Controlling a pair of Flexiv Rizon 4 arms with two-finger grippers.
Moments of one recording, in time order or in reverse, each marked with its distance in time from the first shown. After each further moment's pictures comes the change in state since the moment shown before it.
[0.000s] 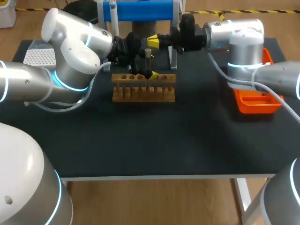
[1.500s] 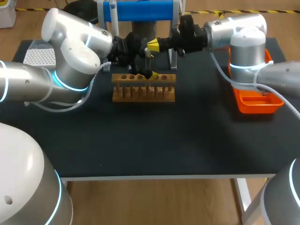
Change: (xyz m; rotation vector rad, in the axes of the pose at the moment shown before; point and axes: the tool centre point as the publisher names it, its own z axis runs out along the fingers) left arm 0.000 0.000 0.000 0.000 0.000 0.000; right arm 0.016 -0.009 0.005 0.078 0.018 0.009
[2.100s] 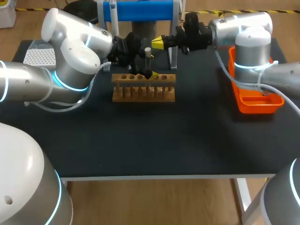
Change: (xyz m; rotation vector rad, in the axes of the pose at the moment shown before) left arm 0.000 0.000 0.000 0.000 0.000 0.000; right arm 0.000 0.006 -0.014 0.005 -0.020 -0.007
